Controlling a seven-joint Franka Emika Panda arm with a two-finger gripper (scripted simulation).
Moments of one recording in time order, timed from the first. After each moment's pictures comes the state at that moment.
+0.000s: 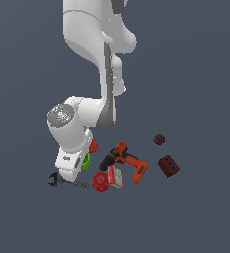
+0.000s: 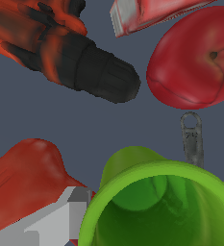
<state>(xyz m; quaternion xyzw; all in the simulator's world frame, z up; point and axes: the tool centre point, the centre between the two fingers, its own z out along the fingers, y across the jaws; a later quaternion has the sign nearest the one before) 0.073 -0.137 0.083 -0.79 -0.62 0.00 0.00</state>
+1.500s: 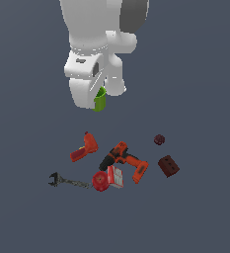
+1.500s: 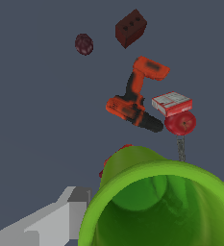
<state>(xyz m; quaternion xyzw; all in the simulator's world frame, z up) -0.038 -0.060 0.332 -0.79 -0.62 0.00 0.00</state>
